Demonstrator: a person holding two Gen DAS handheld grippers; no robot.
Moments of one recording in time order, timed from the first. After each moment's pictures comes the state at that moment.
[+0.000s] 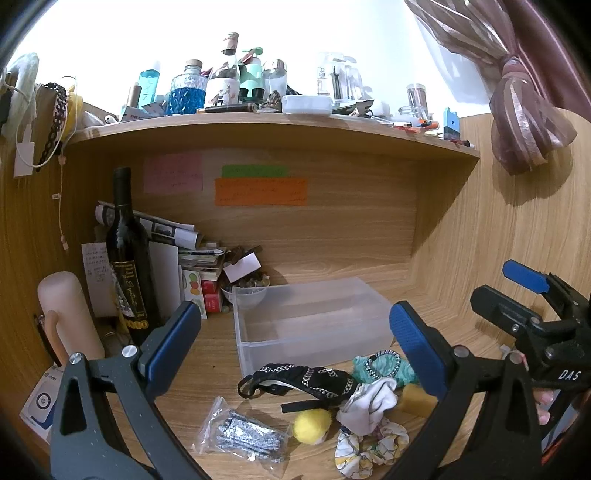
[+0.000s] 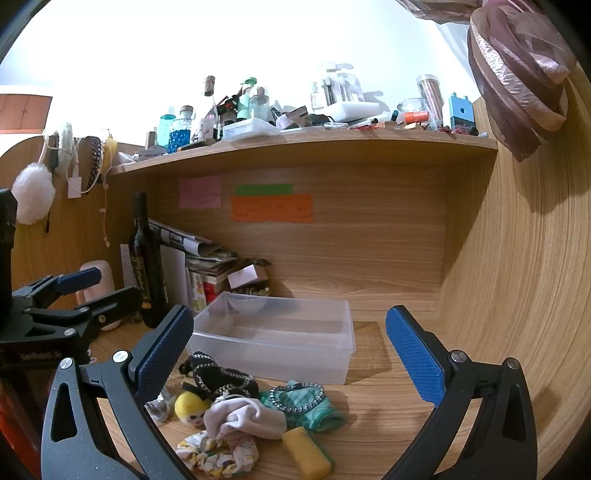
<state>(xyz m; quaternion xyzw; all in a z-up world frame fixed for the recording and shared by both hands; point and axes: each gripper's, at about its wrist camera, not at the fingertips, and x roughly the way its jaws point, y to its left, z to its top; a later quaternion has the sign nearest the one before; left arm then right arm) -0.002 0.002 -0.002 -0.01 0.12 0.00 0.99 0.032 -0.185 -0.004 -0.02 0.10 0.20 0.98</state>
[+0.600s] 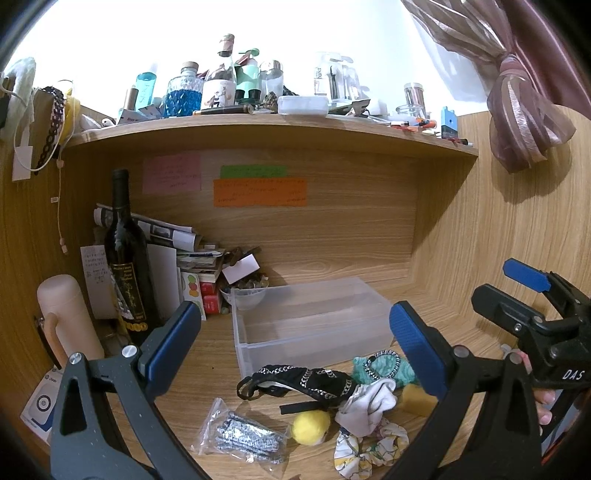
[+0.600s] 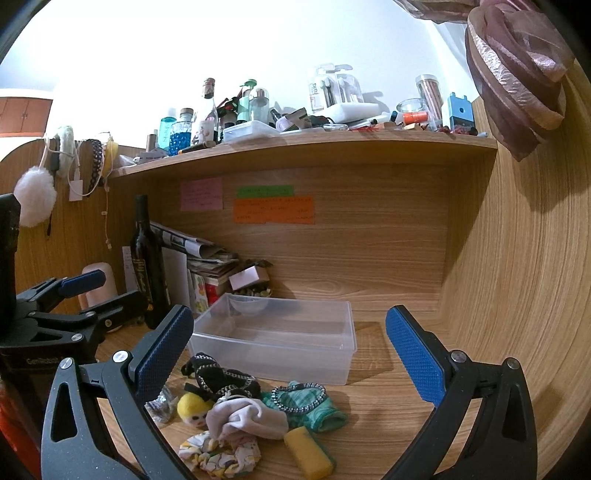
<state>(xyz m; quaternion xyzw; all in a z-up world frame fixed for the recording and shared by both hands) -0.001 -0.002 -0.002 -0.01 0.12 0.00 0.99 0.031 -0.186 -0.004 -0.02 0.10 0.20 0.97</state>
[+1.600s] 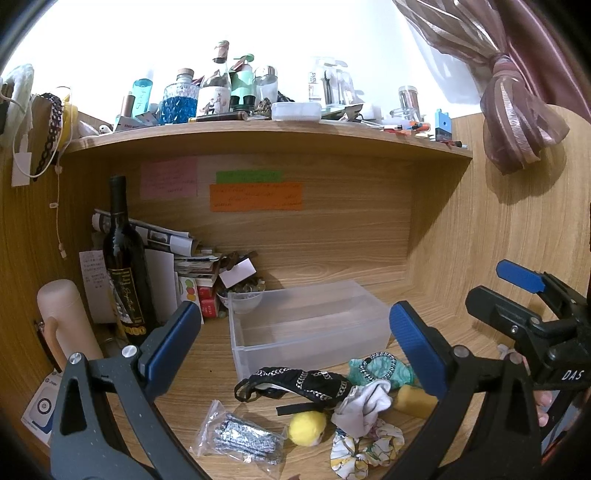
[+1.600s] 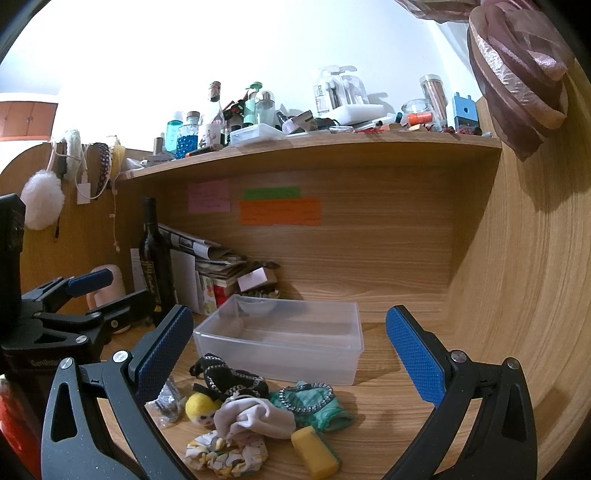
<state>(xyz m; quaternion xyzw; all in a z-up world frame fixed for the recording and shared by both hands) -0.005 -0.005 0.000 0.00 0.11 -0.01 0.99 0.026 -0.186 -0.004 -0.01 0.10 0.21 0.97</state>
